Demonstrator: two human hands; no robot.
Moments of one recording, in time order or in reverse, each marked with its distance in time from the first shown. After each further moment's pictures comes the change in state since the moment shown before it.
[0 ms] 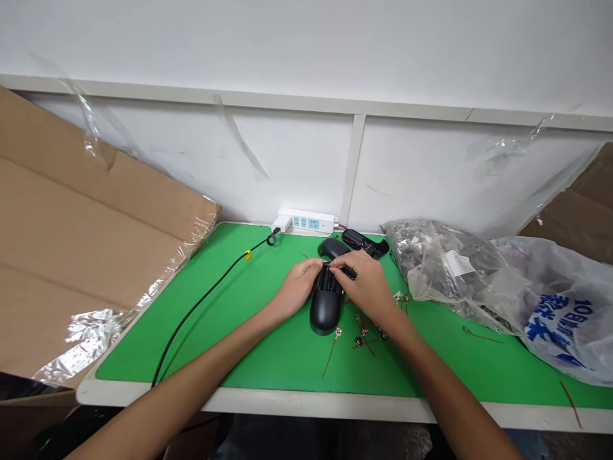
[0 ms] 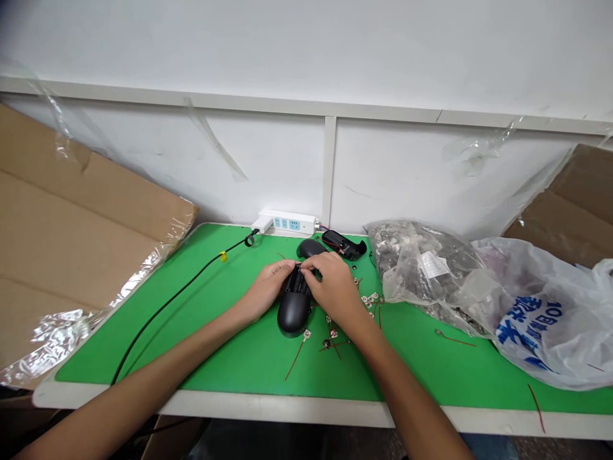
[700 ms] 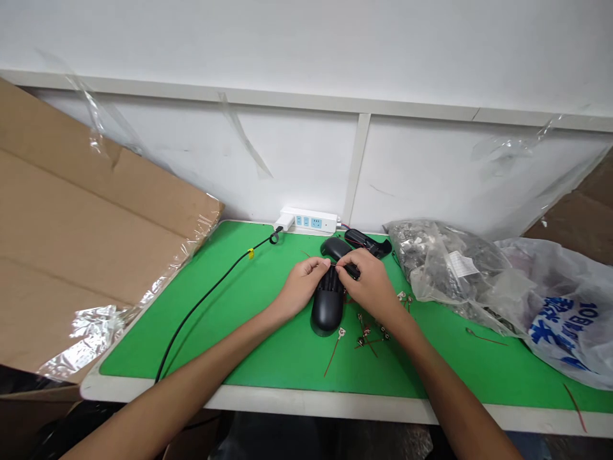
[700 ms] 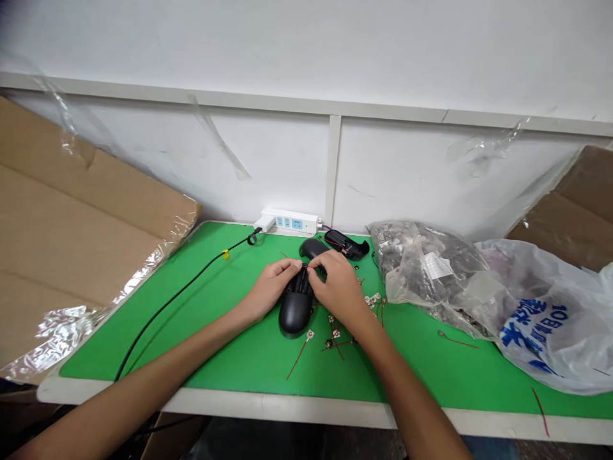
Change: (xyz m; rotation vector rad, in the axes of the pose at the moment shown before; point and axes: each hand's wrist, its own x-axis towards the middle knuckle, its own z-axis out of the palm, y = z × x) left_hand 0.000 -0.002 0.002 -0.027 0.021 0.055; right_hand -0.001 0.002 -0.001 -0.012 0.004 0.050
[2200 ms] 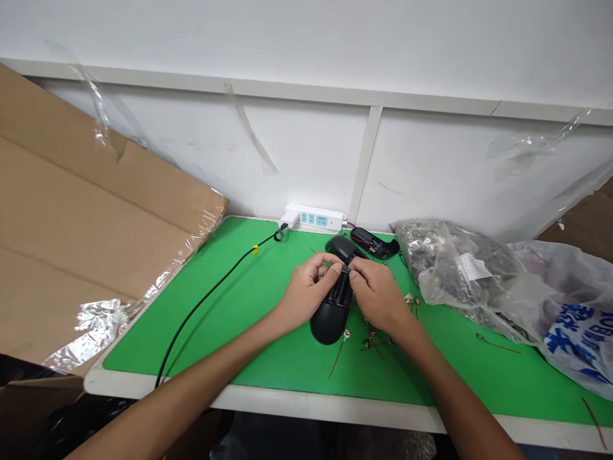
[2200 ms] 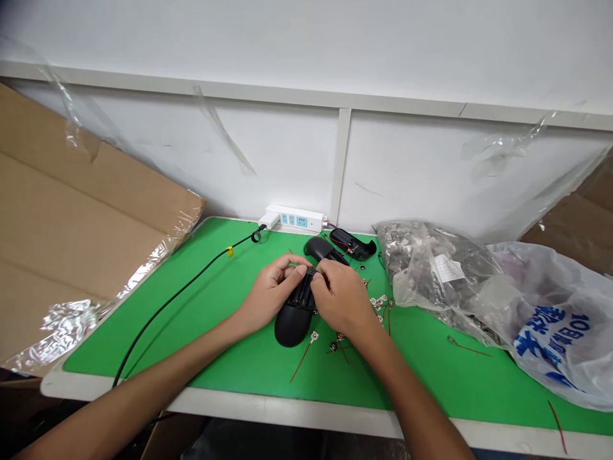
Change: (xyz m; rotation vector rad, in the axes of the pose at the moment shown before) left_hand -0.028 0.021 0.002 0.081 -0.055 0.097; right_hand -0.008 -0.032 -0.014 -0.005 -0.151 0.155
